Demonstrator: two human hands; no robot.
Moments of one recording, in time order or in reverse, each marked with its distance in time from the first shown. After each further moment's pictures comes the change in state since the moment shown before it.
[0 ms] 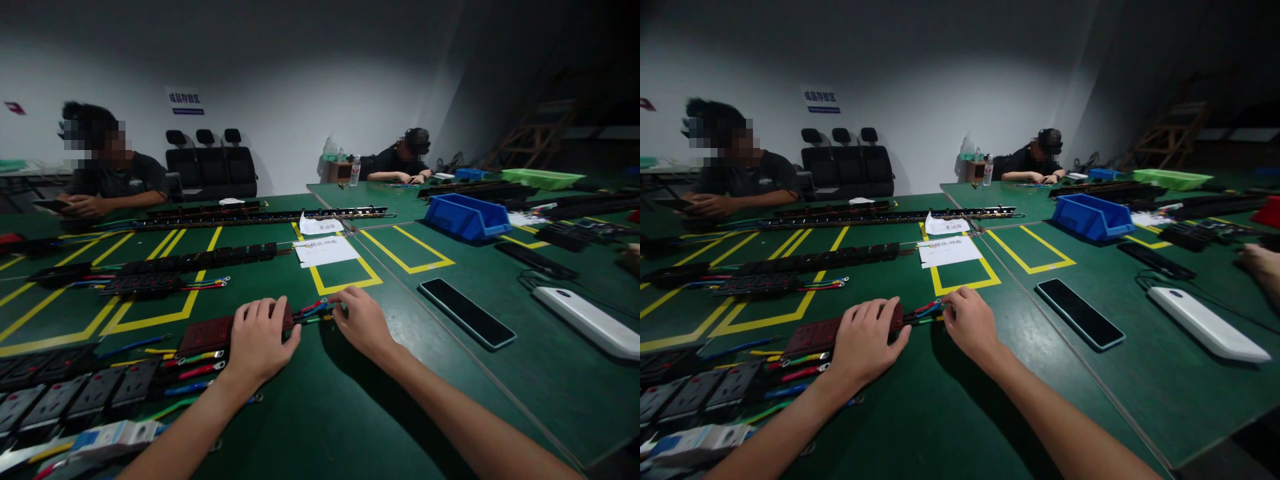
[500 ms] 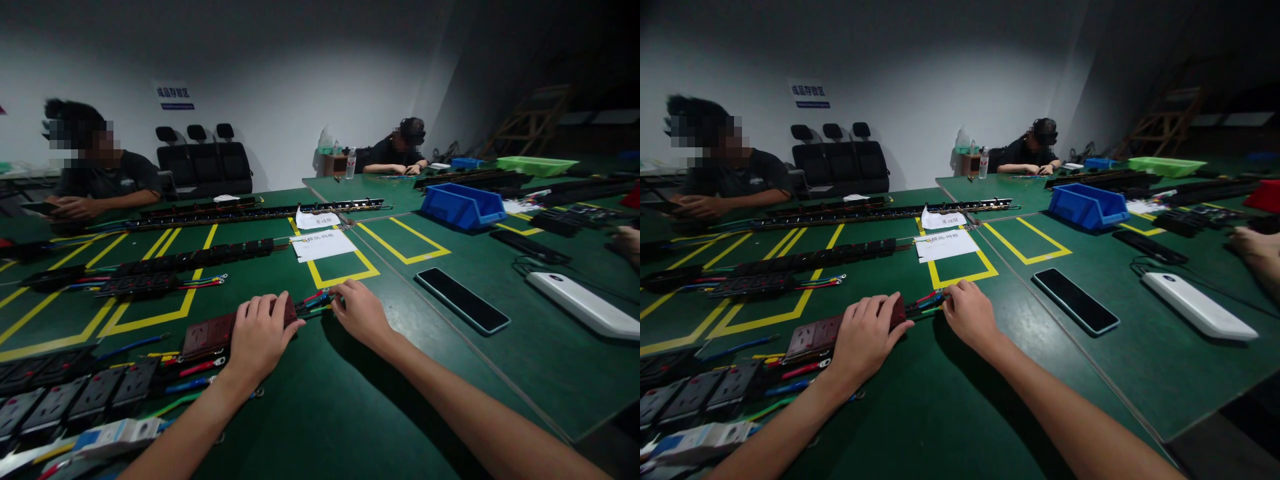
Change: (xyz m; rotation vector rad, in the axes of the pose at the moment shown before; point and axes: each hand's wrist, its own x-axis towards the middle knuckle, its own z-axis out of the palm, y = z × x) left_hand -0.001 0.000 0.001 0.033 -0.007 0.058; right_hand 0.003 0.001 -0.001 -0.088 -0.061 0.028
